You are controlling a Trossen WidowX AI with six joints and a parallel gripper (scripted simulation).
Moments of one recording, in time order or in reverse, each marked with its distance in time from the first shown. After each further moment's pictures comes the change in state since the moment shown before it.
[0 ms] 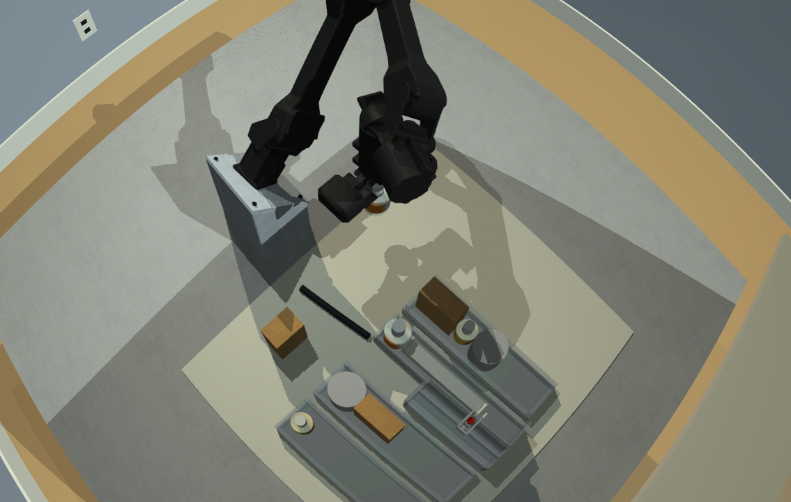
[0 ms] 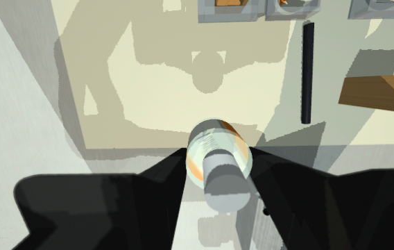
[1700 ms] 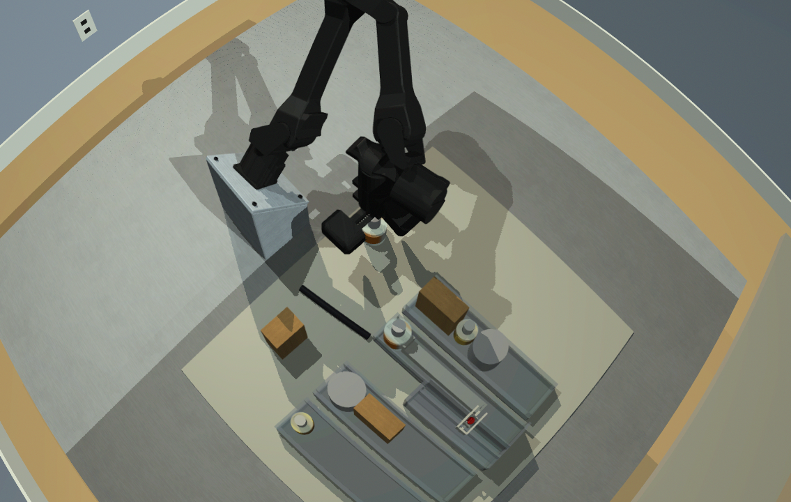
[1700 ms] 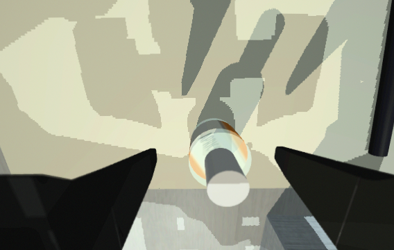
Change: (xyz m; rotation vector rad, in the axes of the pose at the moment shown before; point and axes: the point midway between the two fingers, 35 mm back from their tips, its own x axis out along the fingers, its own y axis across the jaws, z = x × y) arm 0.098 -0.001 0.002 -0.011 -0.009 0.004
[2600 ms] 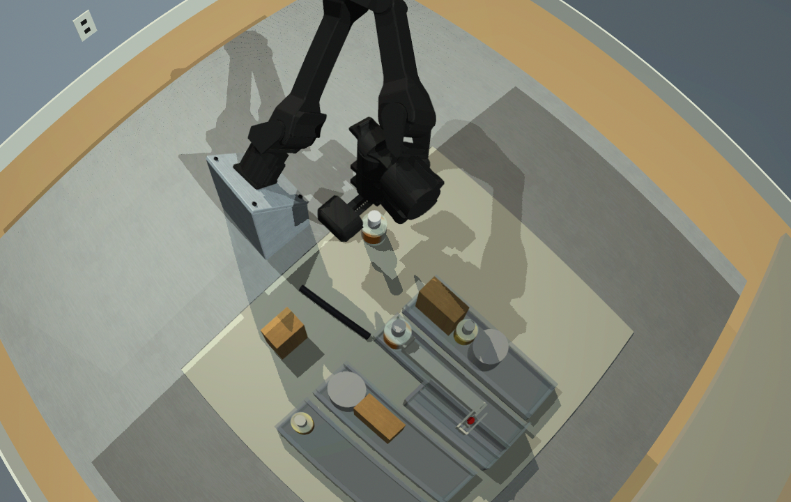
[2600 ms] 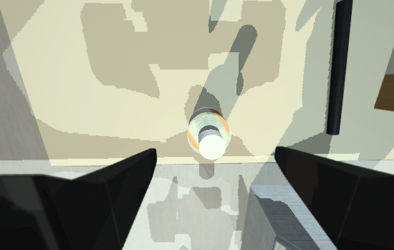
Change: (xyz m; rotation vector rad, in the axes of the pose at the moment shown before) arm -0.044 -0.003 -0.002 0.008 0.013 -0.010
